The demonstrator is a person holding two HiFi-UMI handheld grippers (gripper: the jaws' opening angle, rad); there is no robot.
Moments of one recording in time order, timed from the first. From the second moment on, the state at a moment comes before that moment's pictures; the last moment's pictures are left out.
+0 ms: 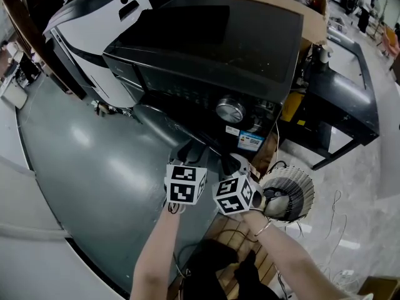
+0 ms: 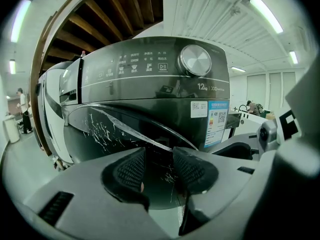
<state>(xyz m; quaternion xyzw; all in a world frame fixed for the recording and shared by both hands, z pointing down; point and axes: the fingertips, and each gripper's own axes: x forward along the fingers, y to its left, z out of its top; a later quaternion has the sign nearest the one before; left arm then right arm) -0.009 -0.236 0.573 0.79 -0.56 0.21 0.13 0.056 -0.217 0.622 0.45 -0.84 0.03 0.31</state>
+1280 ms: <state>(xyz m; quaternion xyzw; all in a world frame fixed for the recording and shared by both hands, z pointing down) -0.016 -0.233 0.573 0.78 -0.59 0.18 0.15 0.062 -0.213 0.629 0.45 -0.83 0.04 0.32</state>
